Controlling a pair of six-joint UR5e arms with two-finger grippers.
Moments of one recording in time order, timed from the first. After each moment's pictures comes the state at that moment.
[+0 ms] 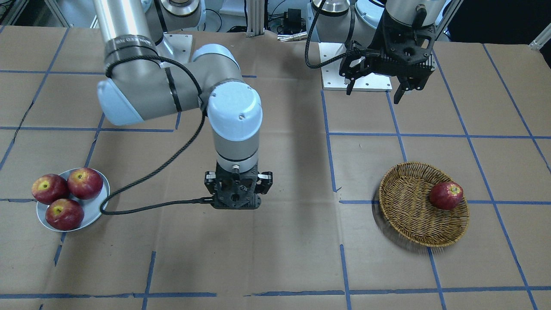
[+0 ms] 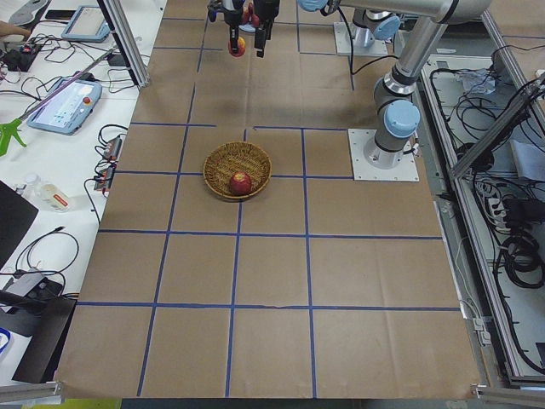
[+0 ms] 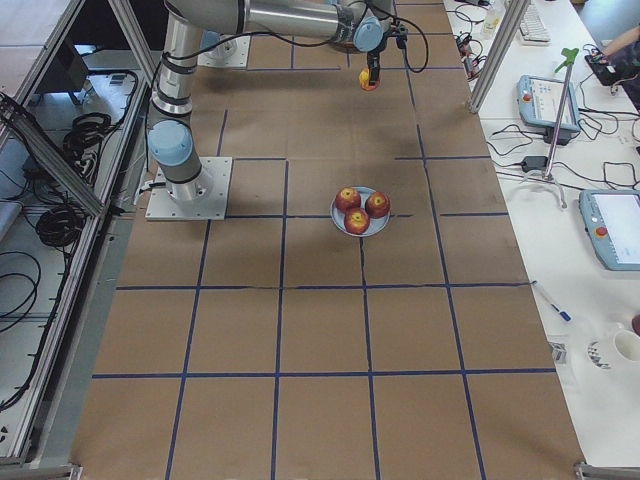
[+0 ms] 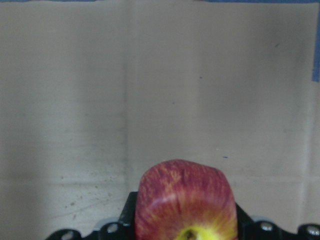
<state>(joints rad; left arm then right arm) -1.59 -1.51 -1.56 -1.59 1.57 0.21 1.83 -1.15 1.40 -1.84 -1.60 0.24</state>
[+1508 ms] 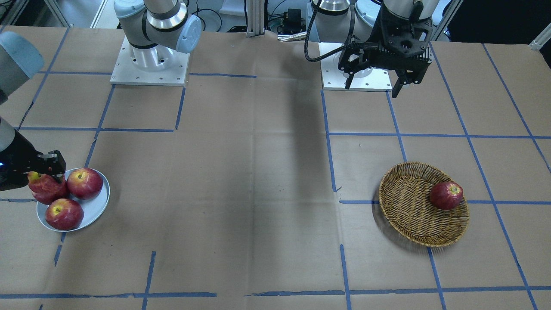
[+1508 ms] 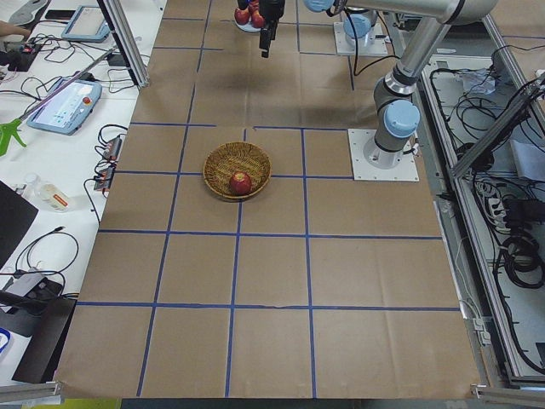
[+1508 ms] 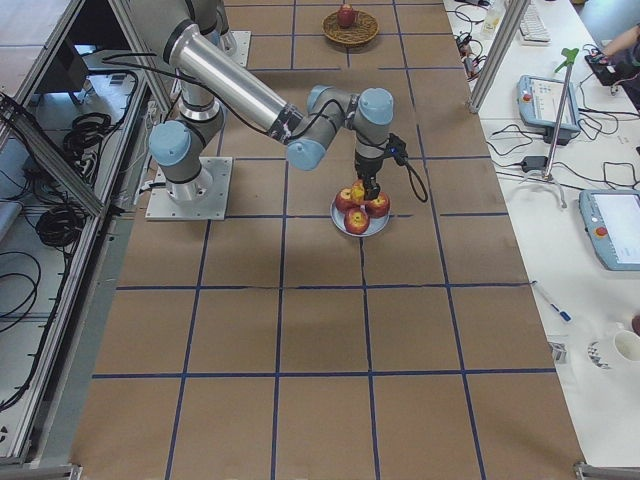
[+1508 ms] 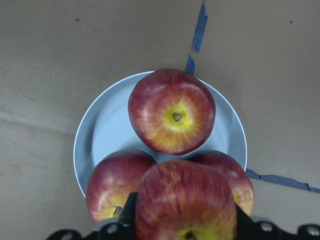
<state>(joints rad) -1.59 -1.47 -1.59 -1.59 1.57 0.20 1.14 -1.33 1.84 -2.12 -1.58 -0.68</state>
